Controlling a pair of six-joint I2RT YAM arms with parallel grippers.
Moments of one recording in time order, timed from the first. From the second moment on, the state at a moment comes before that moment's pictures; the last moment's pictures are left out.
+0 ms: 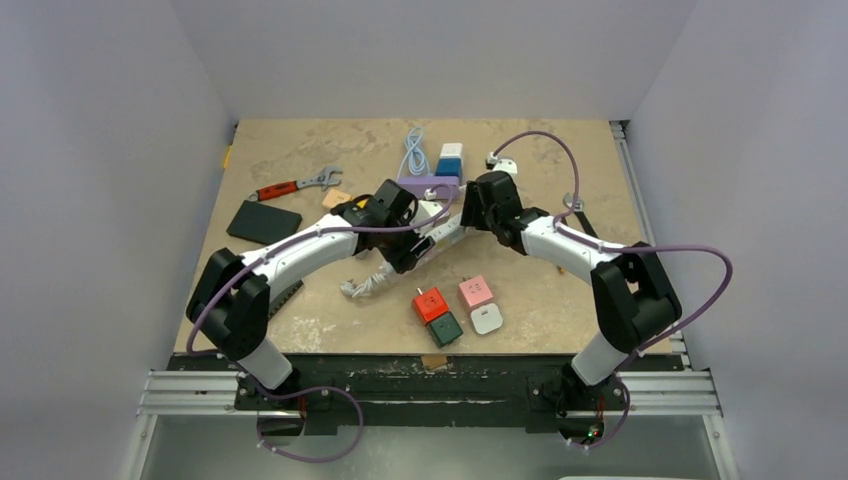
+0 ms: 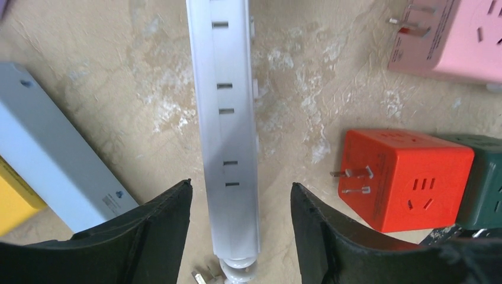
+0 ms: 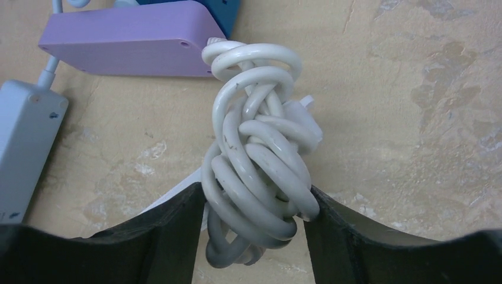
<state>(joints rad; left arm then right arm) -0.68 1.61 1.16 -0.57 0.12 0.24 0.53 1.63 1.03 -0.10 0.29 0.49</state>
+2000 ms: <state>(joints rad) -0.69 1.92 1.58 -0.76 0.34 0.26 0.52 1.49 0.91 -0.06 0.11 0.57</state>
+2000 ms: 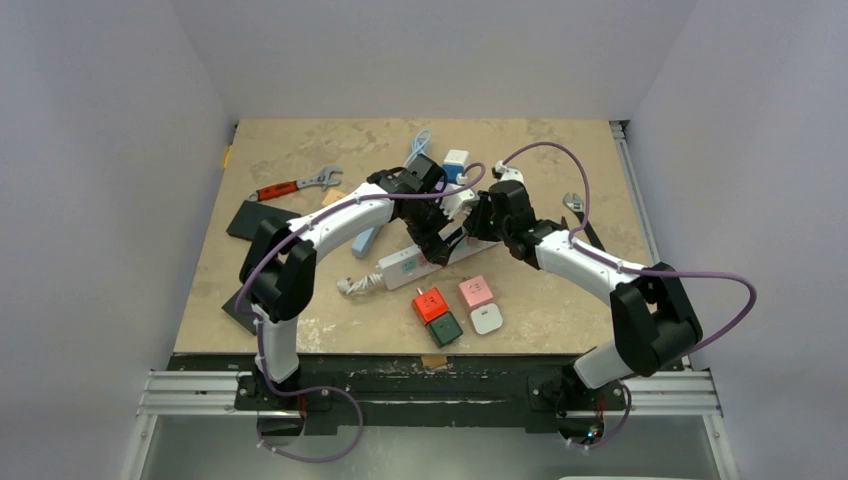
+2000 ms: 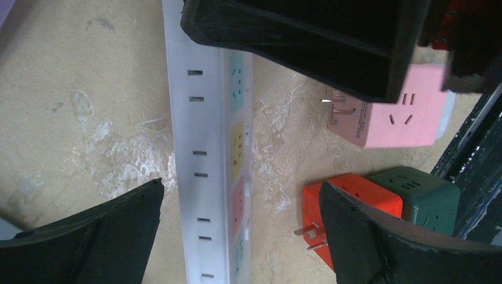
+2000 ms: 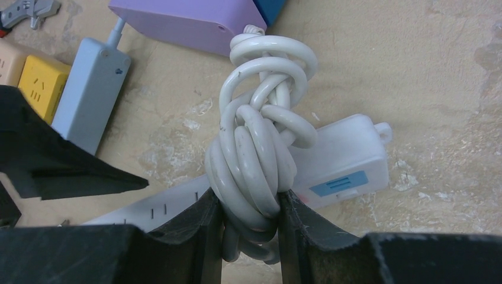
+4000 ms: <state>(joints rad) -0.65 1.90 1.41 -0.78 0.29 0.32 0.36 1.51 0.94 -0.14 0.12 0.54</state>
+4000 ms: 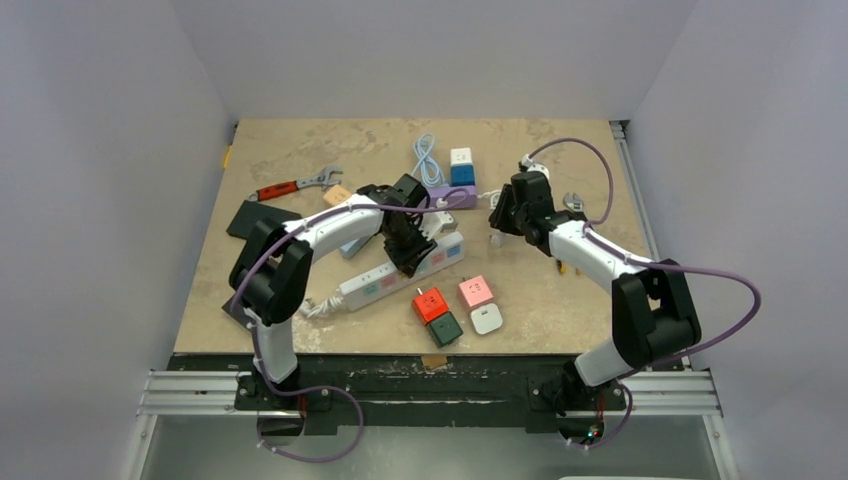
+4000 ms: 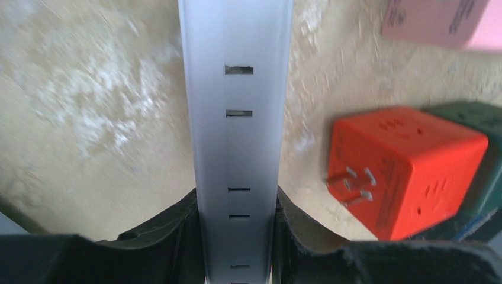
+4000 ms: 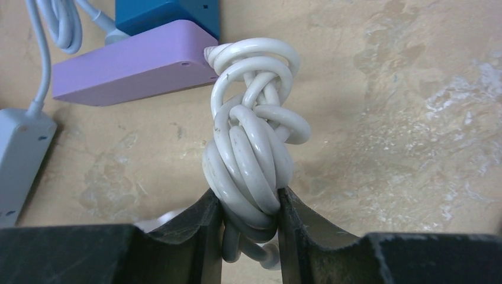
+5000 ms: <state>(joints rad) 0.02 1.63 1.37 -1.03 0.33 0.37 0.20 1.55 0.97 -0.31 0.35 0.61</state>
